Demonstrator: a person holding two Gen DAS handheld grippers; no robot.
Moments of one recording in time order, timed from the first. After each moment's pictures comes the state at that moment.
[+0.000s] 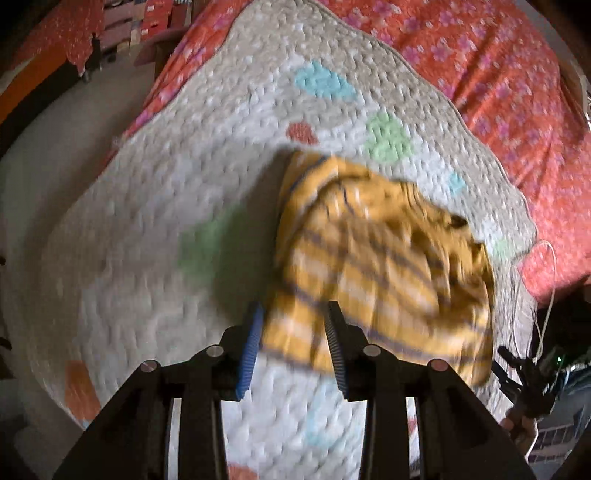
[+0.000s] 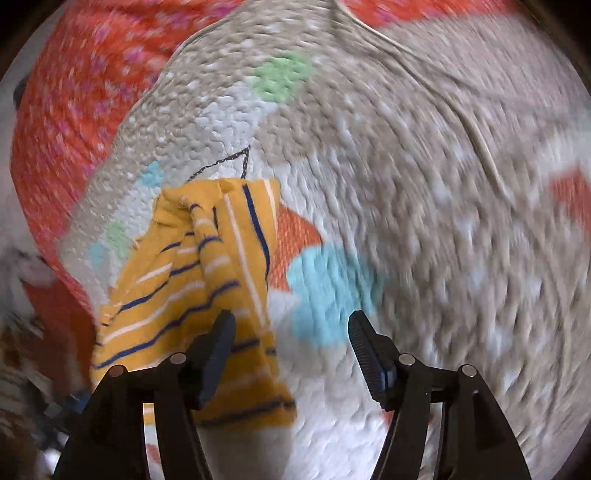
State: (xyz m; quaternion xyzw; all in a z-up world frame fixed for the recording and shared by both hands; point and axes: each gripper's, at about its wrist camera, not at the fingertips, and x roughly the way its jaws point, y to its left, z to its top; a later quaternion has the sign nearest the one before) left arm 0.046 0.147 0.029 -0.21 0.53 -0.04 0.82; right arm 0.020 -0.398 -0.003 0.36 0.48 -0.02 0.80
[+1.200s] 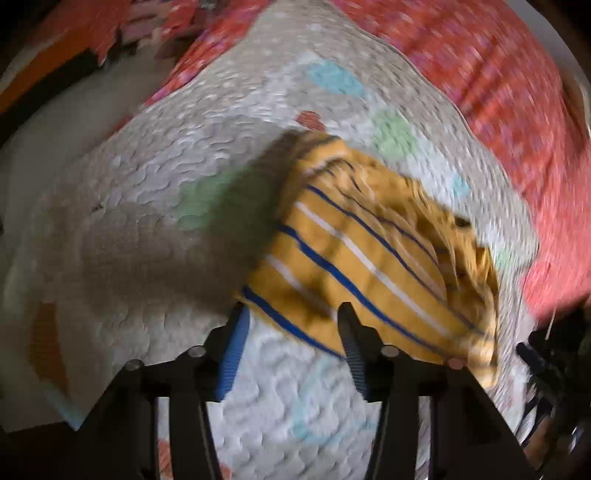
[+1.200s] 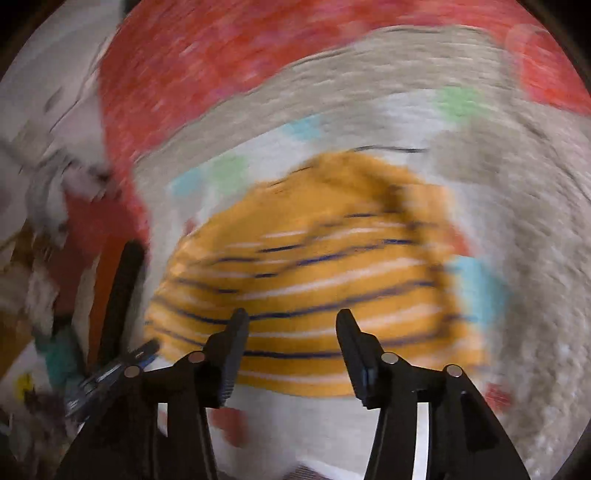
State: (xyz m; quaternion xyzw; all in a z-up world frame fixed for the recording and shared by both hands) left arm 0.025 0.138 -0.008 -0.26 0.49 -0.01 0.83; right arm 0.062 -0.233 0.078 0.21 0.49 0.14 0.83
